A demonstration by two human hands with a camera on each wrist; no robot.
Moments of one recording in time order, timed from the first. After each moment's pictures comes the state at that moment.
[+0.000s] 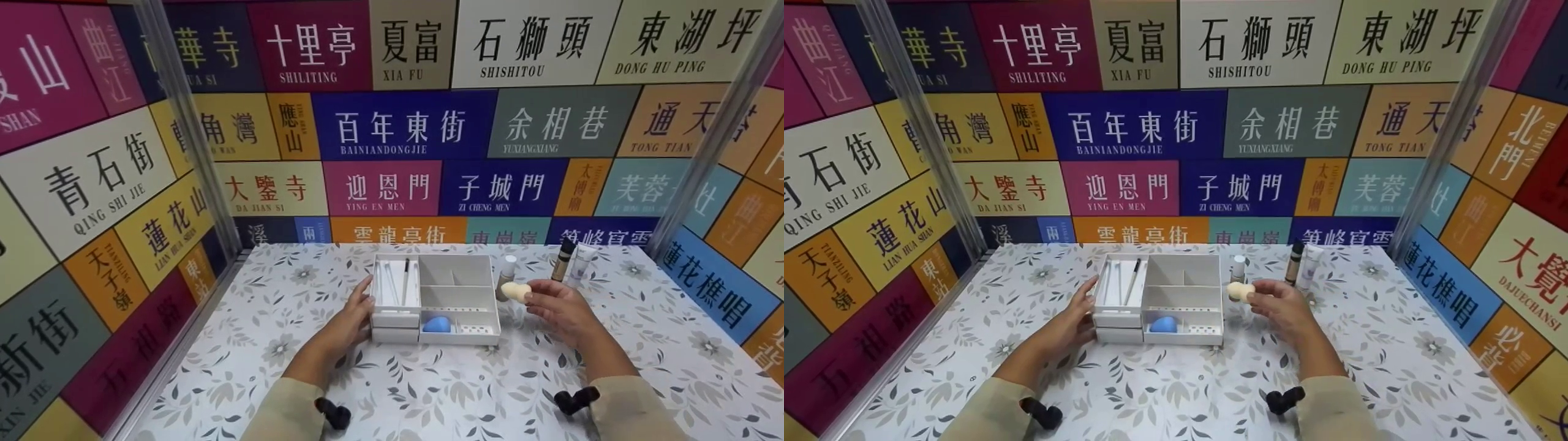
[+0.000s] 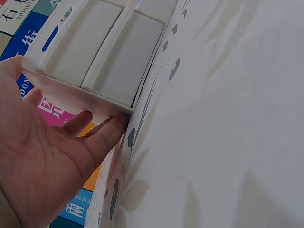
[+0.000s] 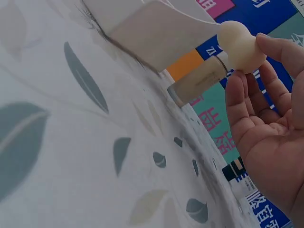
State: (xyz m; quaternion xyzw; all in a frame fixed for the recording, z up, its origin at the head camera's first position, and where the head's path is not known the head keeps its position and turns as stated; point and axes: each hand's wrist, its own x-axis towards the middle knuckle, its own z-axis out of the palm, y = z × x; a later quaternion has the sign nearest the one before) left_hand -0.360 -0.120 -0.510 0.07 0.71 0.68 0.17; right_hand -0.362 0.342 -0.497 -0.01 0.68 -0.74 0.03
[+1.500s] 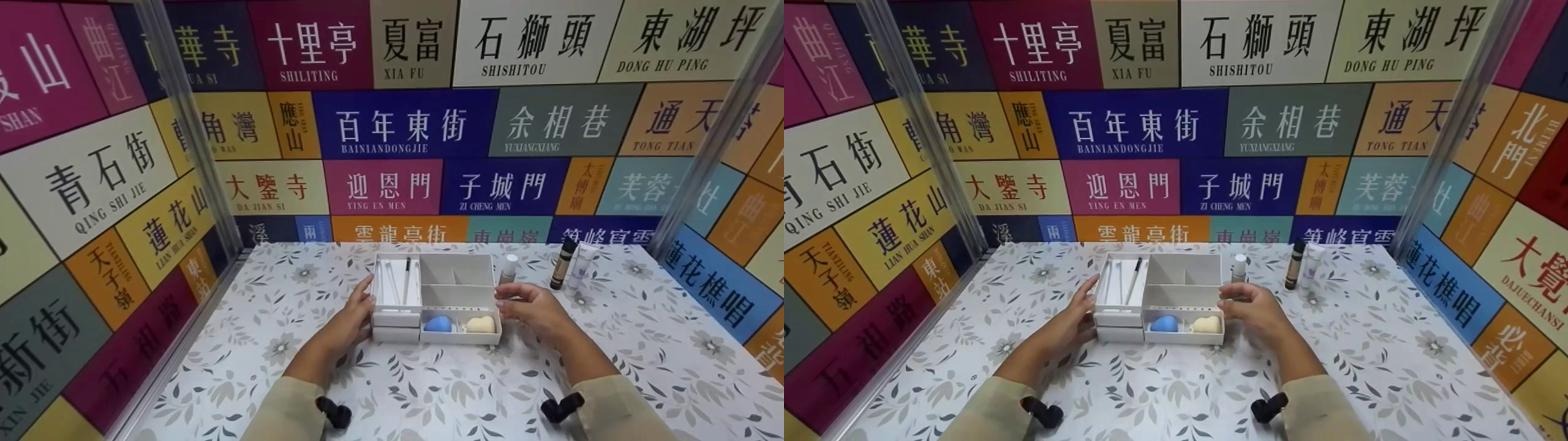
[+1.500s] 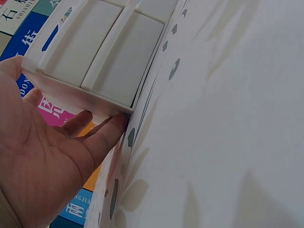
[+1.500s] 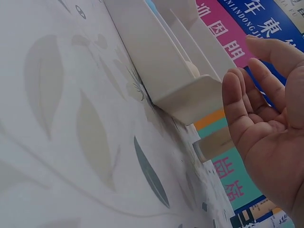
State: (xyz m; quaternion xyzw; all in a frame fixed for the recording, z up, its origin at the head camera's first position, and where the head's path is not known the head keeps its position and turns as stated) left_hand -0.357 -0.119 -0.506 0.08 0.71 0.68 0.17; right_hand -0.357 0.292 -0.491 -0.06 0.77 -0.64 0.04
